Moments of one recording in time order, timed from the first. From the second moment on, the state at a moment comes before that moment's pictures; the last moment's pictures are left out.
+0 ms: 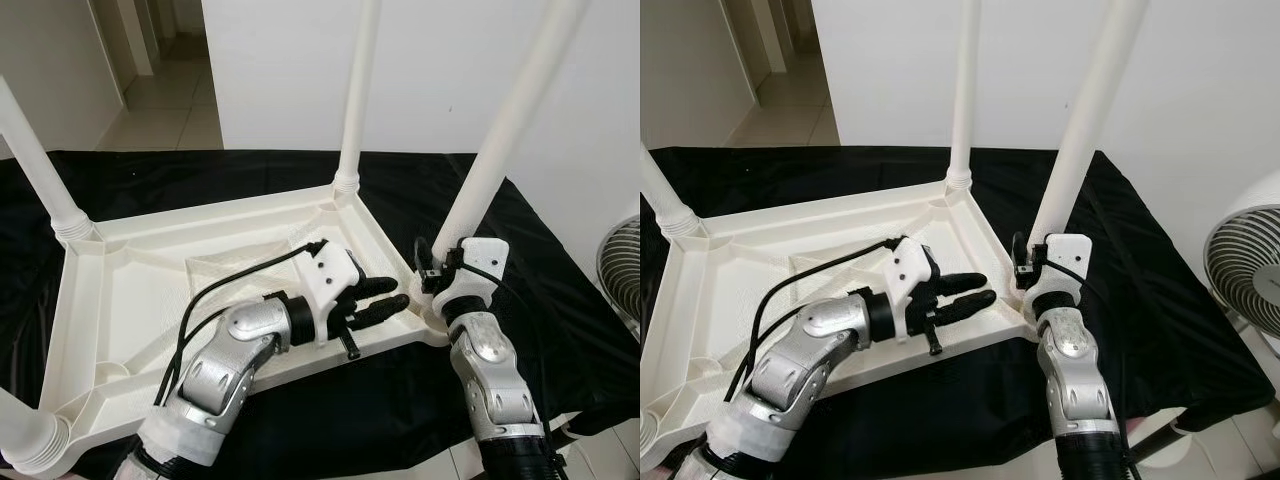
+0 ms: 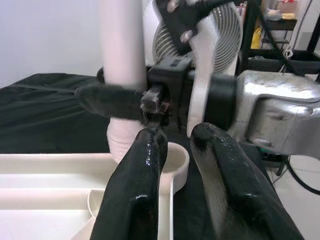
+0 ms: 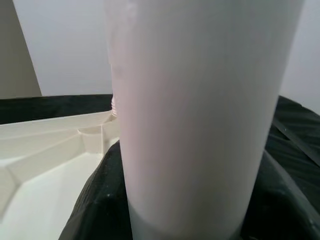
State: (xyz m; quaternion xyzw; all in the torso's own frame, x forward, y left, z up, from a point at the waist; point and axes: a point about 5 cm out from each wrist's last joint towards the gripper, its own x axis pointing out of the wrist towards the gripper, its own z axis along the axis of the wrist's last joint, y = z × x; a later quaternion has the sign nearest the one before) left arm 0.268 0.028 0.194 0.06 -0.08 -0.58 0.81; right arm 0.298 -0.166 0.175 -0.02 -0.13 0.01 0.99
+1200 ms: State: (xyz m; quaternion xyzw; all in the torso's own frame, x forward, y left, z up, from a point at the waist) left arm 0.263 0.026 0.178 0.07 -0.07 -0.57 0.81; right arm 0.273 -0.184 0.168 -0.04 -0.11 0.01 0.99
